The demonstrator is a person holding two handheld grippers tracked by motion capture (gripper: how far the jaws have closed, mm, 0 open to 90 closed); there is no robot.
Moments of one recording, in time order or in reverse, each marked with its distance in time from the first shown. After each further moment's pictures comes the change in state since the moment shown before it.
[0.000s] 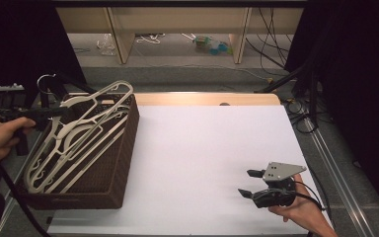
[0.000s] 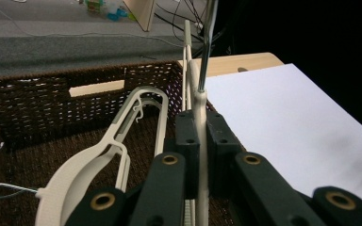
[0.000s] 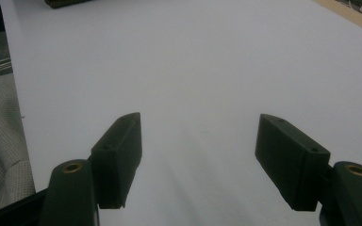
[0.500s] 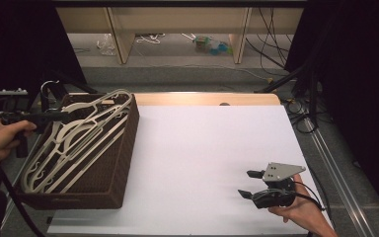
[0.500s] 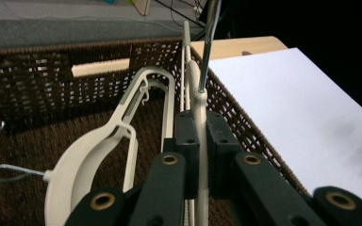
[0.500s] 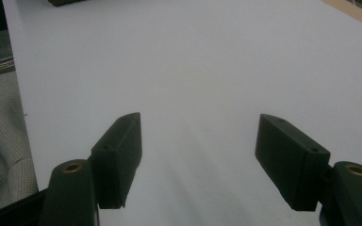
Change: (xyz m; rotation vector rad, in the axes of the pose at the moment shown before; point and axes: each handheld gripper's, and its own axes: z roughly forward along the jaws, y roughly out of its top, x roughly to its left) left arm 0.018 -0.011 0.009 0.067 -0.008 -0.049; right arm 0.000 -0.001 0.001 0.006 0.009 0.000
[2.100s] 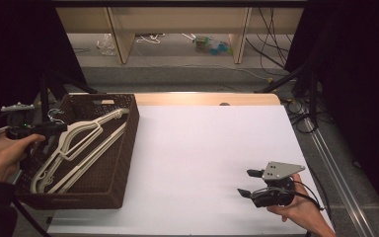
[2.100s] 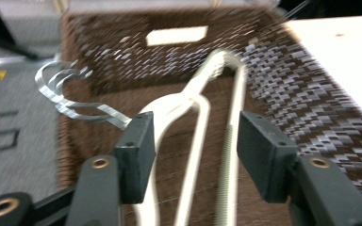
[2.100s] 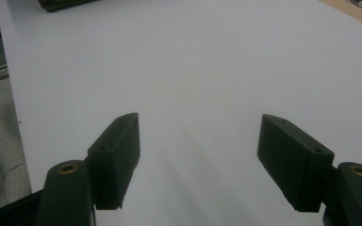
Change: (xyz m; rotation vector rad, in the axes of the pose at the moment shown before) left arm 0.014 -0.027 0.004 -0.037 0.317 0.275; right arm -0.002 -0.001 0.003 -0.005 -0.011 0.027
